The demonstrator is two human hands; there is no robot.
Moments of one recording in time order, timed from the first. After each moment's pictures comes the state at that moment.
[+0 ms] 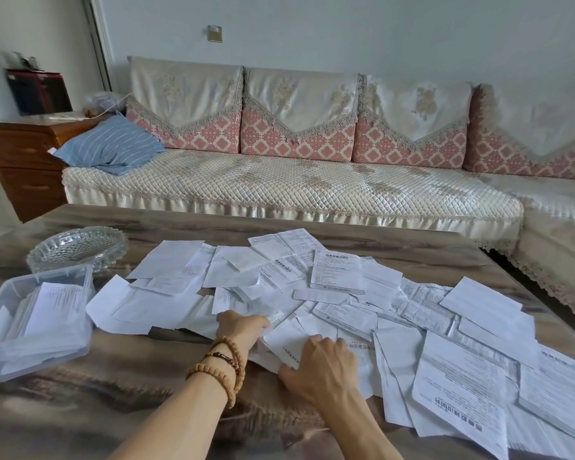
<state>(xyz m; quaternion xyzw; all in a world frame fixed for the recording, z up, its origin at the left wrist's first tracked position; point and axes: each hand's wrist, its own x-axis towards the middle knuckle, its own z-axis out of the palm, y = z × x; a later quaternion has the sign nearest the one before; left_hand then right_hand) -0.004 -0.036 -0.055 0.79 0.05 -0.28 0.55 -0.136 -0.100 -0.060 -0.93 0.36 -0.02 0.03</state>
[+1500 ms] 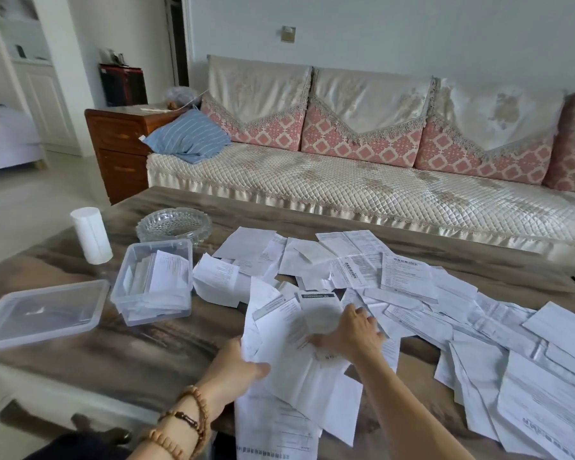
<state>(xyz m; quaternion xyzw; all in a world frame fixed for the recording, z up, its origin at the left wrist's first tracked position) -0.015 0.145 -0.059 0.80 -0.10 -0.28 0.52 -0.059 -0.065 -0.060 -0.90 0.41 0.02 0.18</state>
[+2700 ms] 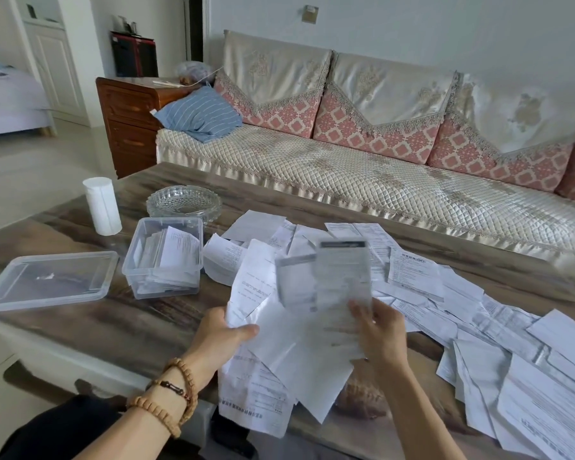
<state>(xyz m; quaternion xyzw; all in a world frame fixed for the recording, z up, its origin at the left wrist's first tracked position) 0.006 0.165 -0.065 0.77 -0.06 -0.21 0.60 -0.101 -0.058 -0.051 -0.73 0.30 -0.29 0.53</state>
